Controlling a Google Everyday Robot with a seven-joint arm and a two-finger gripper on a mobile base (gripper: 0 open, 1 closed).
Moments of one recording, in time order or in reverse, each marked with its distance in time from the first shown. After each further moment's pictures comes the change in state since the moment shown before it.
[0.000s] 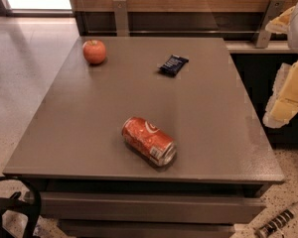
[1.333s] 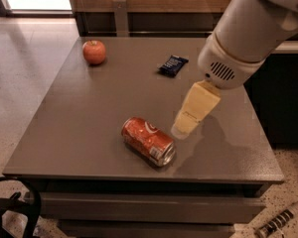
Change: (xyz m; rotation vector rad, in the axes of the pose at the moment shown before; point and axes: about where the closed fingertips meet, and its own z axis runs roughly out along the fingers) arm -0.092 0.039 0.082 -0.130 -0.016 0.289
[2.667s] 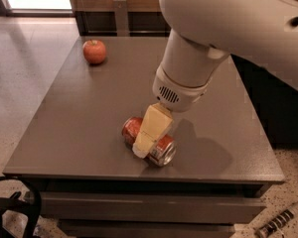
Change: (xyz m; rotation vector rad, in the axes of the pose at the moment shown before) arm -0.028 0.049 0.060 -0.097 0.111 0.104
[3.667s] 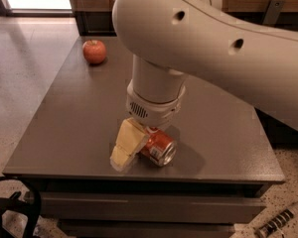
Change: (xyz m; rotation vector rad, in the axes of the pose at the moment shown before) arm -0.011 0.033 0.022 0.019 0.070 0.068
